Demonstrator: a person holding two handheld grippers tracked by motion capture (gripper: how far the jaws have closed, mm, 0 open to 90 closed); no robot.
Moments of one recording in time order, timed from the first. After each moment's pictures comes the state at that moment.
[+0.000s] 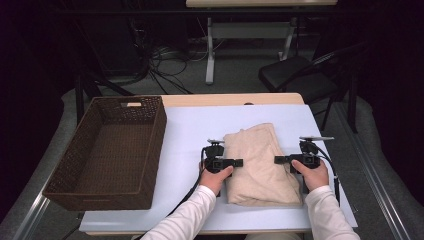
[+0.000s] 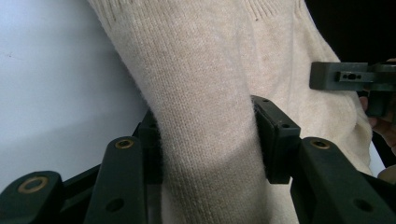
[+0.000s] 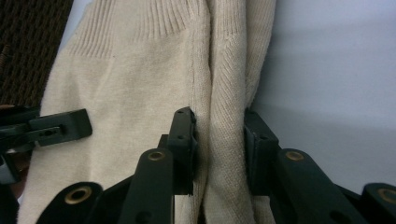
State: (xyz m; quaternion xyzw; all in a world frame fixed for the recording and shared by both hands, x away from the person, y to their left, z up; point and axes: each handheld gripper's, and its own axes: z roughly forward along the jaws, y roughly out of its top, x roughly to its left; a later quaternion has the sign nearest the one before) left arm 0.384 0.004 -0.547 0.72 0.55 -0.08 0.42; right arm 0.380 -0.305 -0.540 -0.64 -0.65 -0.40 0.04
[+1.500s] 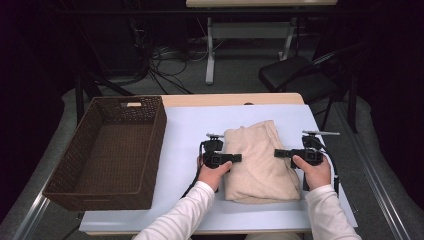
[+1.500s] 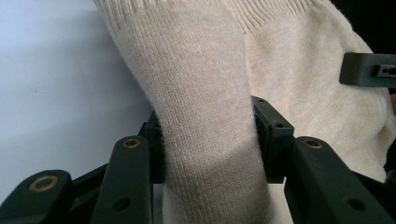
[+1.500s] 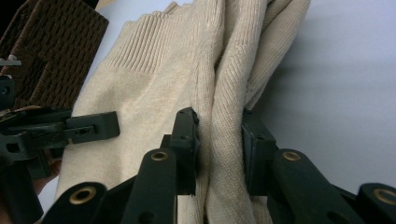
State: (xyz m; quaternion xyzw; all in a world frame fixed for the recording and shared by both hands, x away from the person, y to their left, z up) left arm 0.387 0.008 -0.521 0.73 0.54 -0.06 0.42; right arm 0.370 -0.295 -0.501 -0.63 -0.64 -0.44 0.01
